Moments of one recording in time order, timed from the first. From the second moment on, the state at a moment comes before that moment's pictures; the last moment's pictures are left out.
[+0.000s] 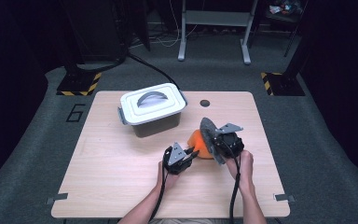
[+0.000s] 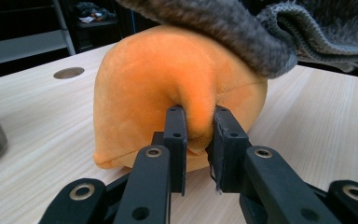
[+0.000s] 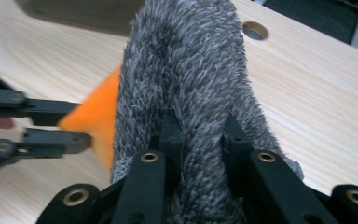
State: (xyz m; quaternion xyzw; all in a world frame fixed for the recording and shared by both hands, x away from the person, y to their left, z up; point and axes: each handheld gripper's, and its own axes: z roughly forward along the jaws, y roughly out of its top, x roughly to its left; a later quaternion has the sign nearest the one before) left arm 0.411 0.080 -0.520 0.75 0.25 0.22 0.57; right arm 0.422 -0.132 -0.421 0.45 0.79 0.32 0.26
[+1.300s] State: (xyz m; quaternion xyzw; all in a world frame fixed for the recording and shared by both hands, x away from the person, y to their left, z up) left arm 0.413 0.082 -0.520 0.75 0.26 0.21 0.57; right arm 0.415 -0.162 -0.416 0.46 0.78 0.34 0.24
